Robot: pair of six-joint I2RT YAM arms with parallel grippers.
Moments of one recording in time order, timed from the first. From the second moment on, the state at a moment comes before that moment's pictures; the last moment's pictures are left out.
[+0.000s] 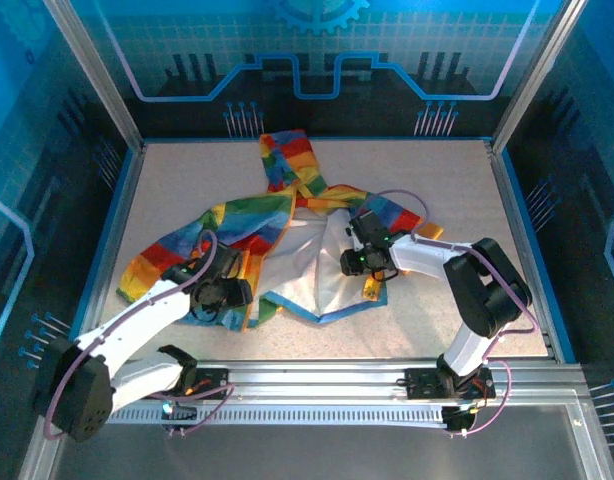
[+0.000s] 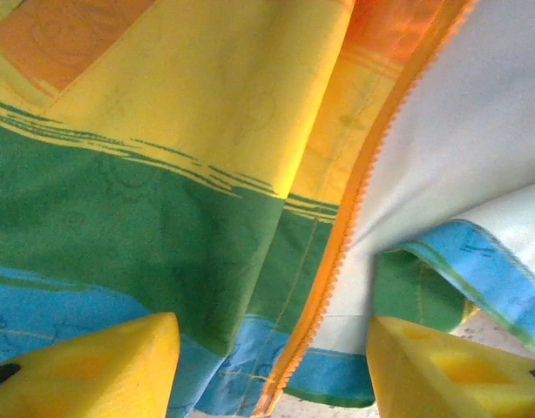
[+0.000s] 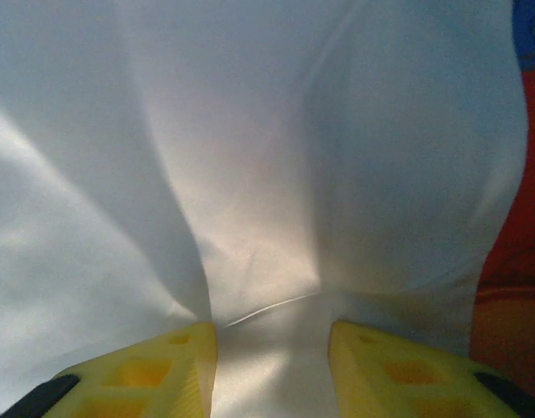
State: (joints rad) left arm -0.44 1.10 0.62 -0.79 0.00 -0.72; right arm 0.54 1.71 0.91 -0.34 -0.06 0.34
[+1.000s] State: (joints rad) left arm -0.56 1.13 0.70 -0.64 0.09 -0.79; right arm 0.62 1.46 1.02 -0.48 -0.17 0.41
